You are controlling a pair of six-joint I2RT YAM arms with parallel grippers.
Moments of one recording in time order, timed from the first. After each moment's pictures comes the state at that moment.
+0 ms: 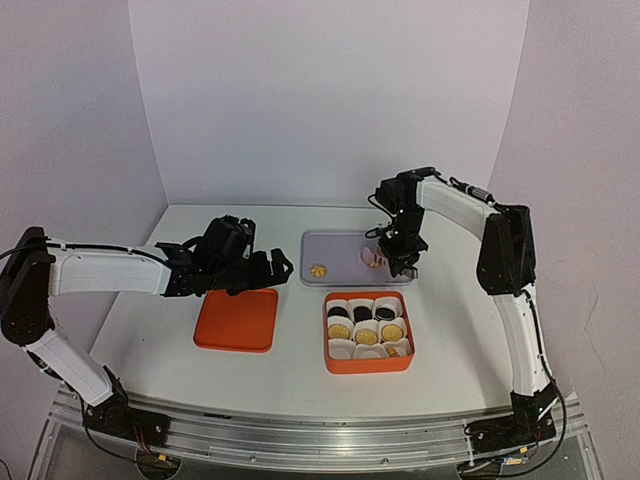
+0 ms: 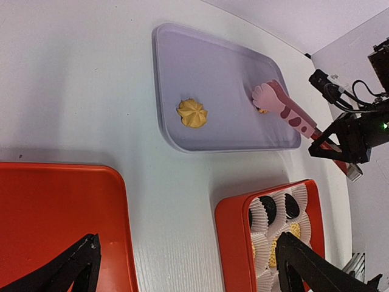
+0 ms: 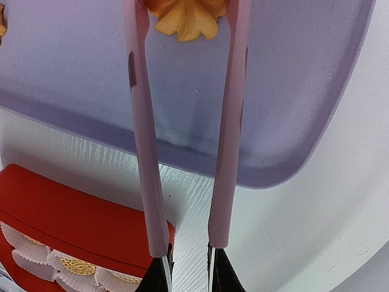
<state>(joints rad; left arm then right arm) -0.83 1.53 0.95 -0.08 -0.14 -0.80 0.49 2.38 2.22 -1.41 -0.01 0.12</state>
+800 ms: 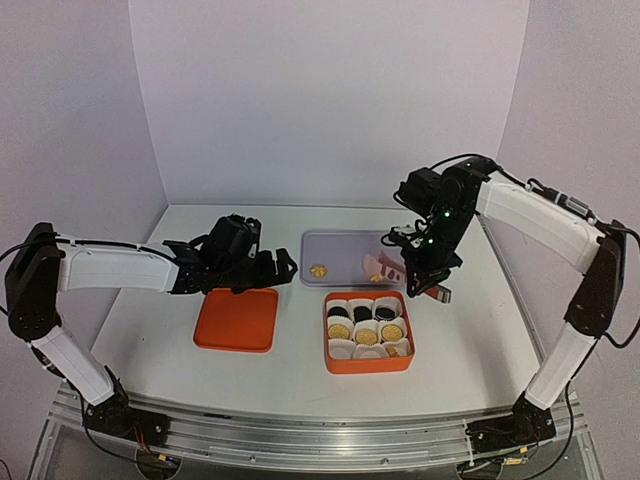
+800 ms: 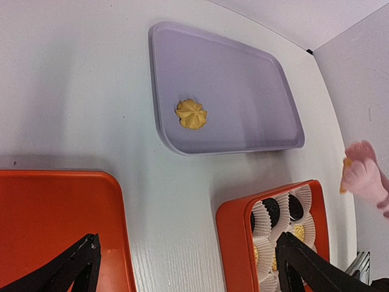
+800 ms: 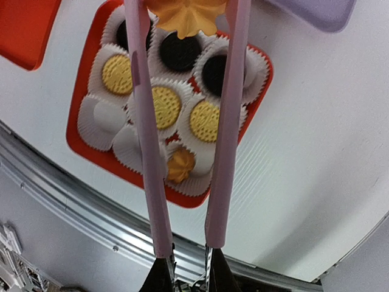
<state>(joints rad) -0.83 1.57 0.98 -0.07 -0.13 -0.78 0.66 1.74 1.69 -1.41 -0.14 0.21</state>
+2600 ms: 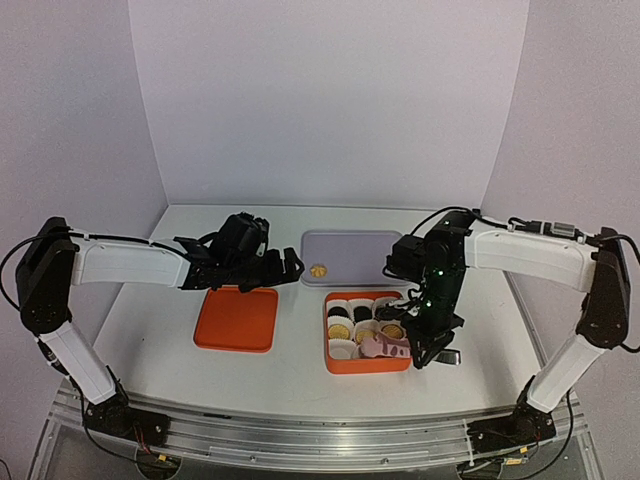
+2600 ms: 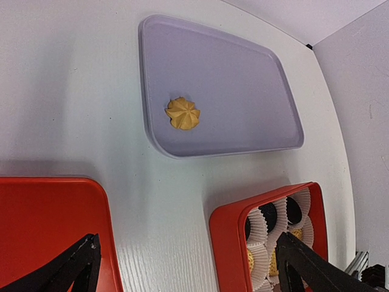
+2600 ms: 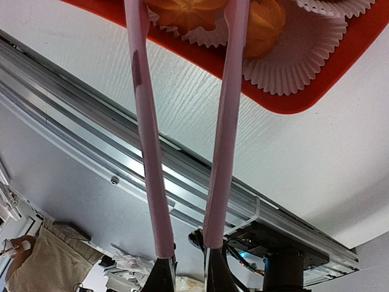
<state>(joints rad) -0.83 1.65 1.04 -0.08 -0.11 -0.78 0.84 1.64 1.31 -1.41 -0.32 0.25</state>
